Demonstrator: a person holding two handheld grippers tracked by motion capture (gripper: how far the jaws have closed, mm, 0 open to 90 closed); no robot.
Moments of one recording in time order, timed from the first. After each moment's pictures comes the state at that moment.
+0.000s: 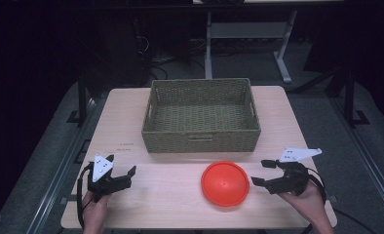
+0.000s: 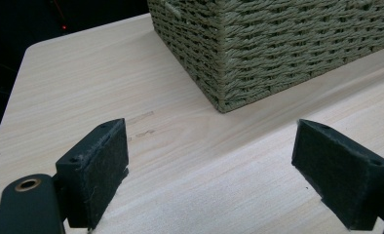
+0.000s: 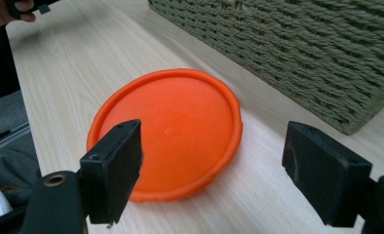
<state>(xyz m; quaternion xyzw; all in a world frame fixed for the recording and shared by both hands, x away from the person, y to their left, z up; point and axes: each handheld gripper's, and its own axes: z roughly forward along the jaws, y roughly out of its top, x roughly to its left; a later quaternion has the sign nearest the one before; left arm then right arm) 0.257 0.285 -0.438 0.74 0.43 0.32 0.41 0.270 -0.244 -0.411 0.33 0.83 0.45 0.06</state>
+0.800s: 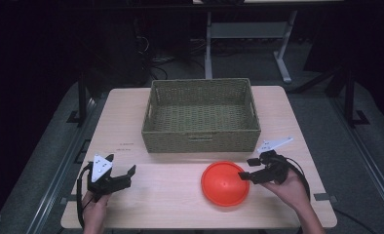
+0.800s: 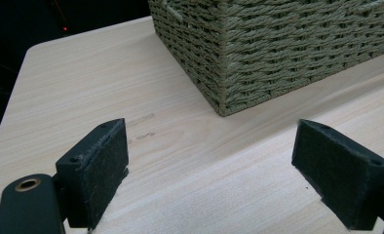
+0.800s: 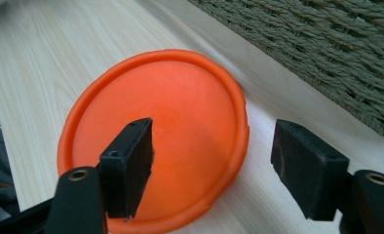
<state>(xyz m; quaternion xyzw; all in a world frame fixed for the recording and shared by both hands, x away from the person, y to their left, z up) 0.259 0.286 -0.438 0.73 0.44 0.32 0.41 0.307 -0.209 -0.425 0.35 0.85 0.38 0.01</state>
